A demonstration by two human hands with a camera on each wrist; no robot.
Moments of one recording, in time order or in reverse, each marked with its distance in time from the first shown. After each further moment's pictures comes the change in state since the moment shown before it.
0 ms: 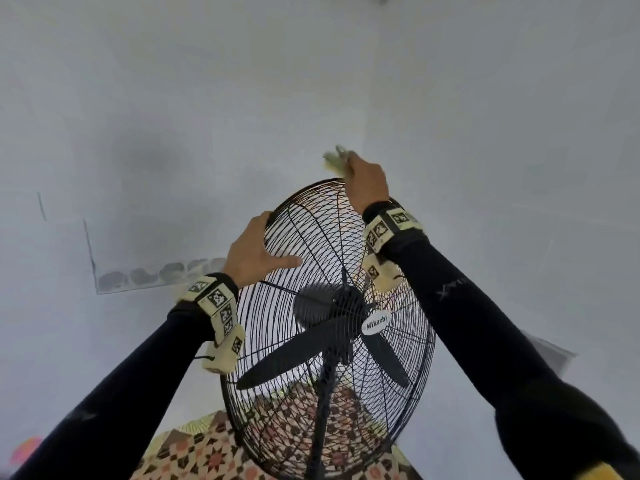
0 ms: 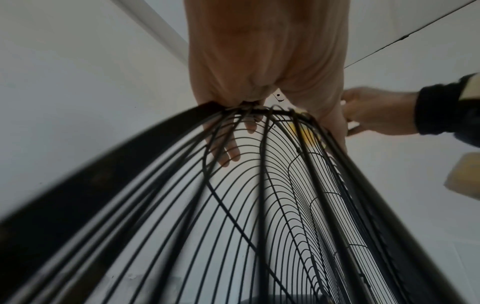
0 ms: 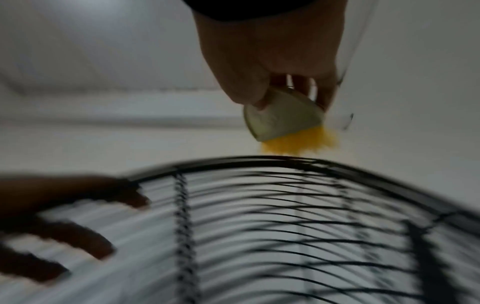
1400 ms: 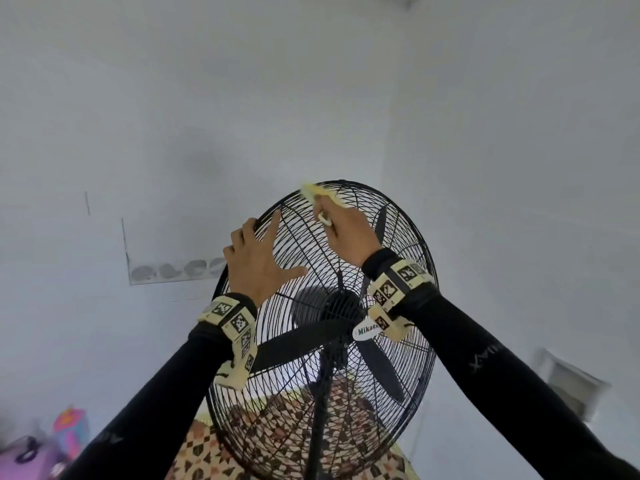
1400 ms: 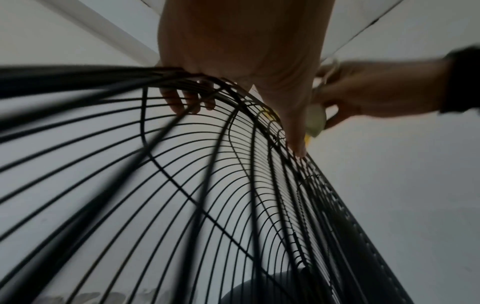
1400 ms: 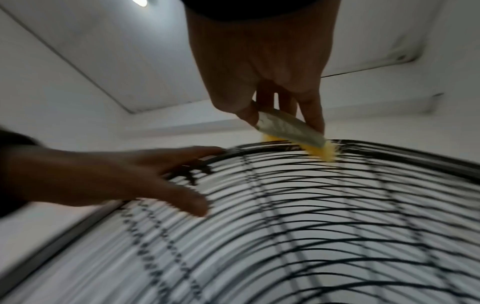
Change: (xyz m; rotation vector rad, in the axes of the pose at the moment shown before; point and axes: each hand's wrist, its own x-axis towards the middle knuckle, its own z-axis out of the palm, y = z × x) left_hand -0.022 0.037 0.054 0.668 0.263 -0.163; right_hand -0.084 0.015 -0.007 0.253 -0.201 -0.365
